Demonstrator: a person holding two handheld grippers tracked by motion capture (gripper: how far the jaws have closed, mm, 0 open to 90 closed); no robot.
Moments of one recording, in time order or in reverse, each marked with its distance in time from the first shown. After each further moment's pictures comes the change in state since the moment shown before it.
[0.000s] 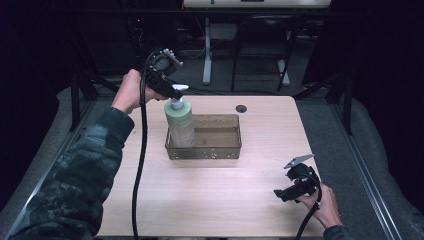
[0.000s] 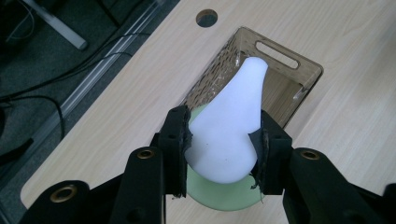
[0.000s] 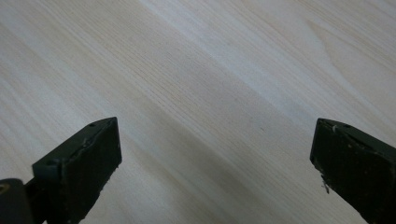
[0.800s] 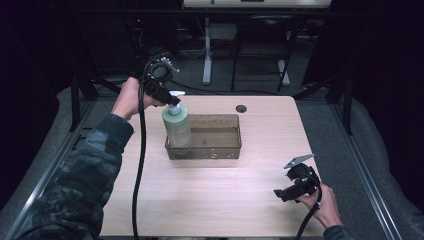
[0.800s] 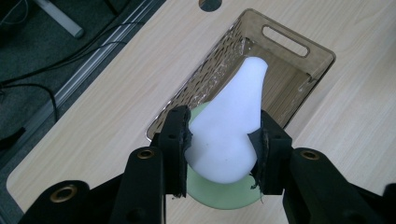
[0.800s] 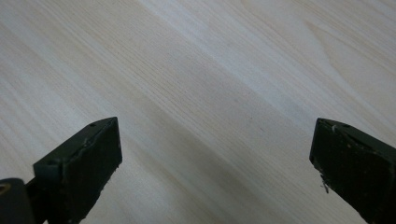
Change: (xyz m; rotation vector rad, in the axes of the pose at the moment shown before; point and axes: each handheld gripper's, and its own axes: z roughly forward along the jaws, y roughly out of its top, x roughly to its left) left arm 0.006 -0.018 0.016 0.016 0.000 -0.039; right arm 0.000 0.000 -0.001 0.001 -0.007 -0.009
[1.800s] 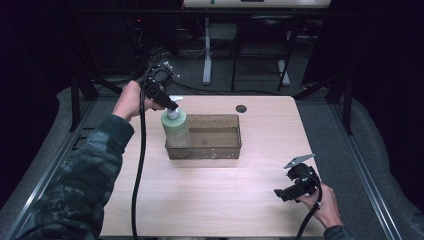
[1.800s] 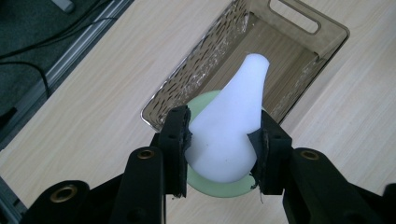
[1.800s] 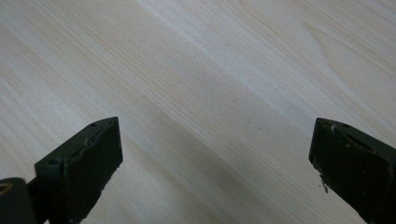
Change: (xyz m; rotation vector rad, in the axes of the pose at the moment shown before) left arm 0.004 -0.006 0.014 0.095 -0.016 -0.007; right arm 0.000 0.000 -0.001 -0.004 0.002 0.006
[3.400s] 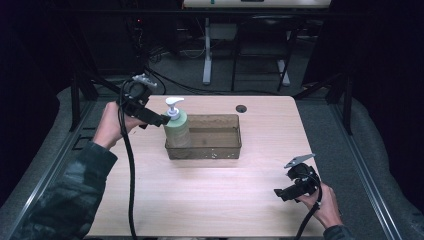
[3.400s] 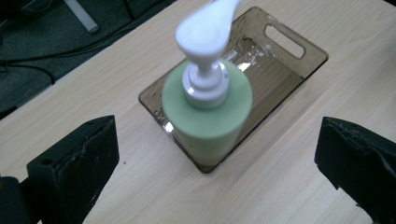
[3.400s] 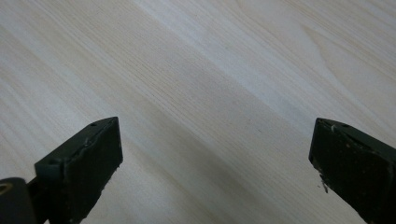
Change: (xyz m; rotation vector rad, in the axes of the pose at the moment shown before) left arm -0.028 -0.073 -0.029 -0.222 0.051 -0.156; right arm 0.000 0.001 -0.001 -0.009 0.001 0.002
